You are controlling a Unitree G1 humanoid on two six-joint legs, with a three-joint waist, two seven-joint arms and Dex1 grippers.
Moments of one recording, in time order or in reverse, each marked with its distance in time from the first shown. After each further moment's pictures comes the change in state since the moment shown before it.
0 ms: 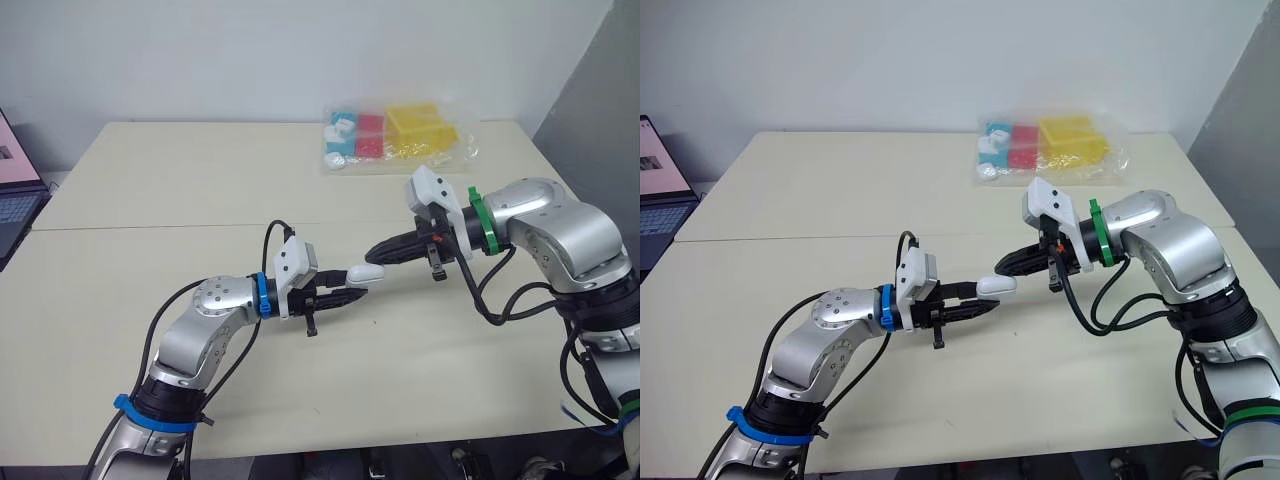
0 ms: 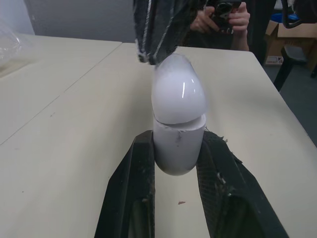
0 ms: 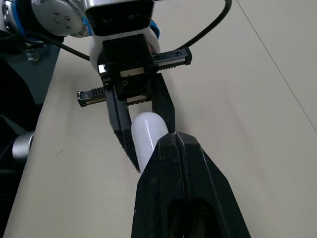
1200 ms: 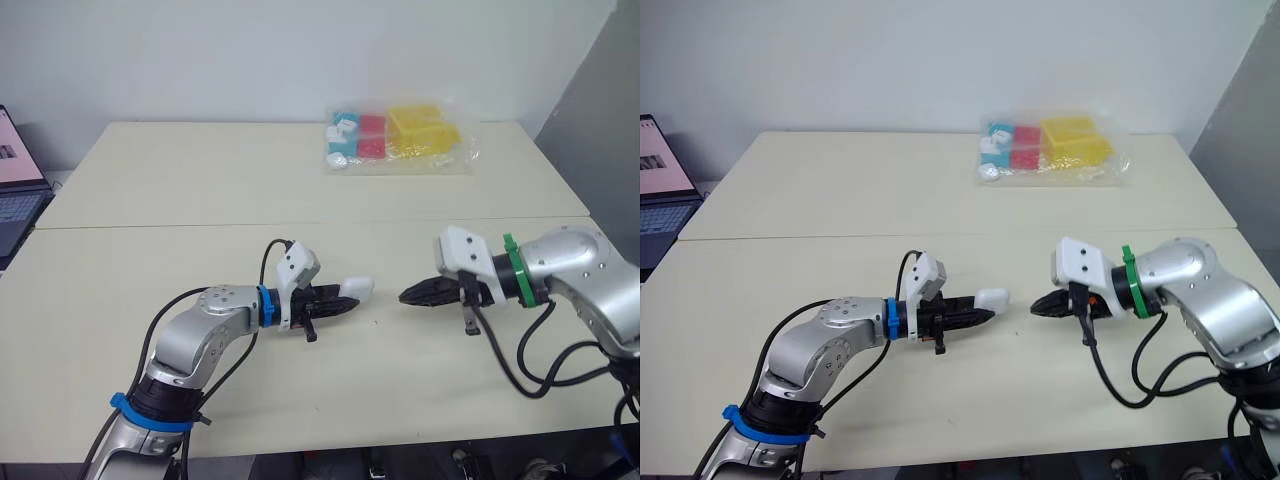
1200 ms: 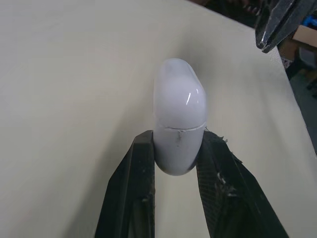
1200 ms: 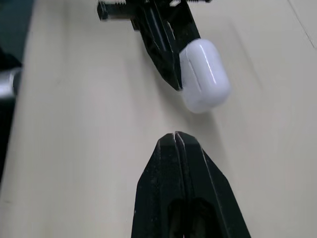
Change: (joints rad) left arm -0.017 0.017 -0.025 -0.007 -0.075 0.418 0.134; right arm 0.365 -0.207 -0.066 -0.322 -0.131 -0.120 -0.096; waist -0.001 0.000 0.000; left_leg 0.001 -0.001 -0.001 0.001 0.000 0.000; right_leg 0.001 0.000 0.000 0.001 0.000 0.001
